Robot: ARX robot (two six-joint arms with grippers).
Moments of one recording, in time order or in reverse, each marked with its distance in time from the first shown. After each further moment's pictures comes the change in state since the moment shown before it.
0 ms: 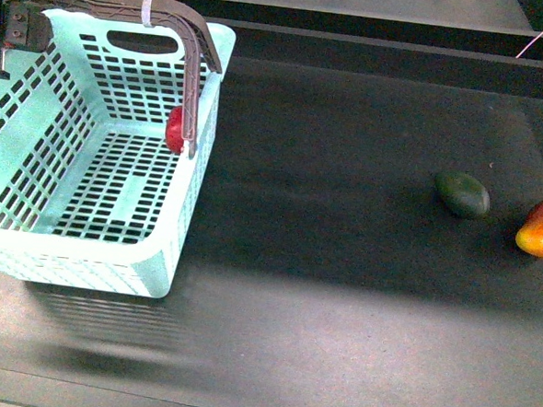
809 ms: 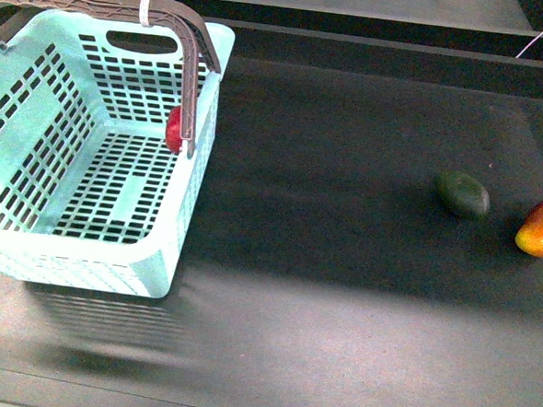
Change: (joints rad) left arm 0.051 -0.510 -0.548 0.664 0.171 0.995; right arm 0.000 0.000 0.000 0.000 0.000 0.000
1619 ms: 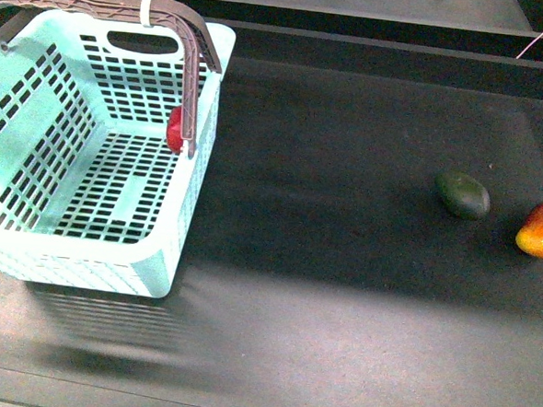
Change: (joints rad) left arm 0.090 -0.560 -0.623 0.179 0.082 0.587; right arm 0.000 0.000 0.000 0.000 0.000 0.000
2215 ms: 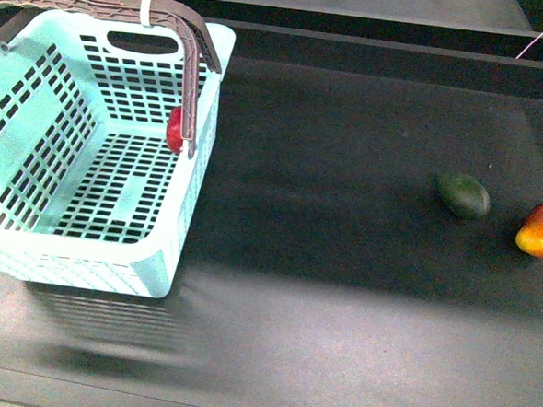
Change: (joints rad) left arm 0.000 -0.338 -0.102 -0.222 0.000 0.003; right arm 0.000 0.000 0.000 0.000 0.000 0.000
